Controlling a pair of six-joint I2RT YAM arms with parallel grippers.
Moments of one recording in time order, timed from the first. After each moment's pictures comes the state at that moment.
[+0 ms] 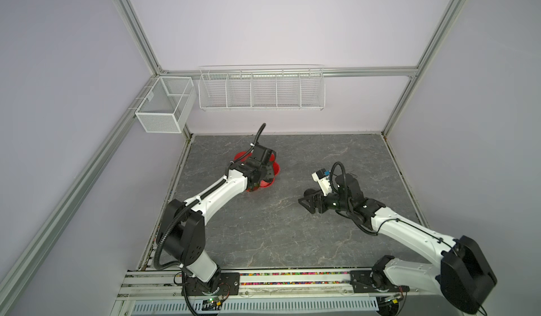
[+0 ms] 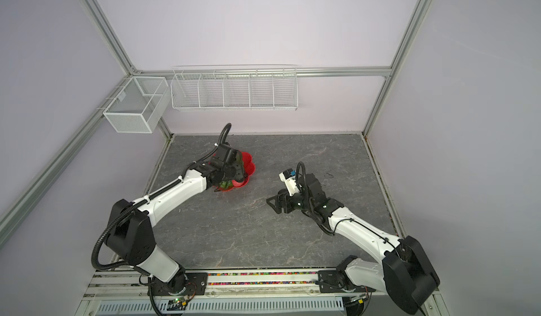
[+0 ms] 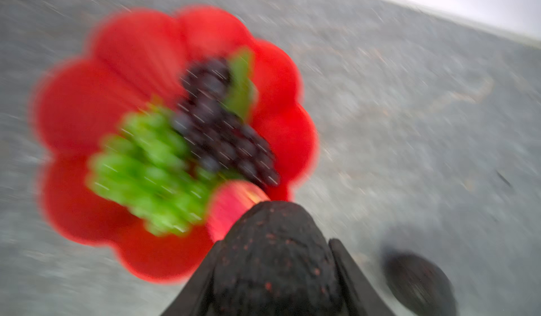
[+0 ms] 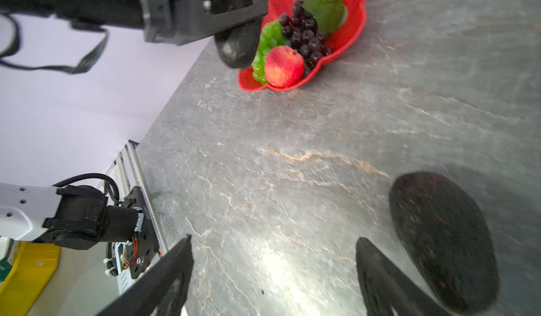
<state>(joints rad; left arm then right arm) -0.54 1.64 1.29 -0.52 -0.20 -0.55 0.62 1.24 0.70 -0.03 -0.43 0.36</state>
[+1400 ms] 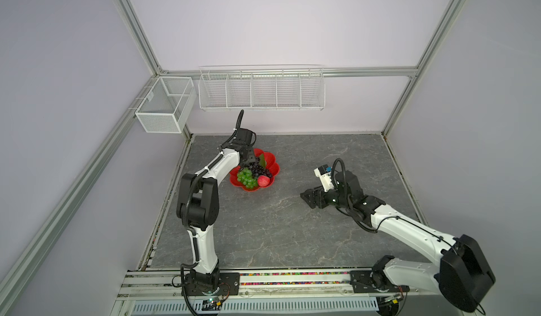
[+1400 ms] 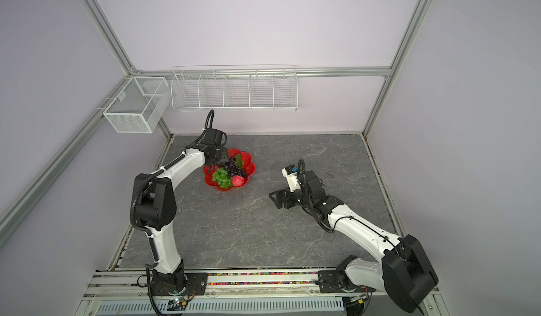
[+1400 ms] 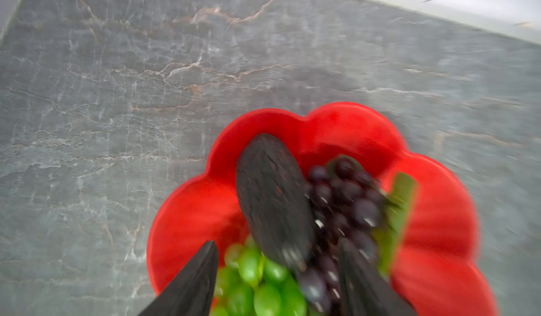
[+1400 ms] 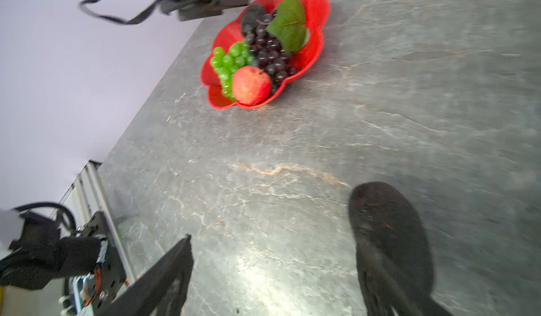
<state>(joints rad) -0.35 1.92 1.56 -0.57 -0.21 -0.42 0.55 1.21 0.71 -0.11 -0.29 0.35</state>
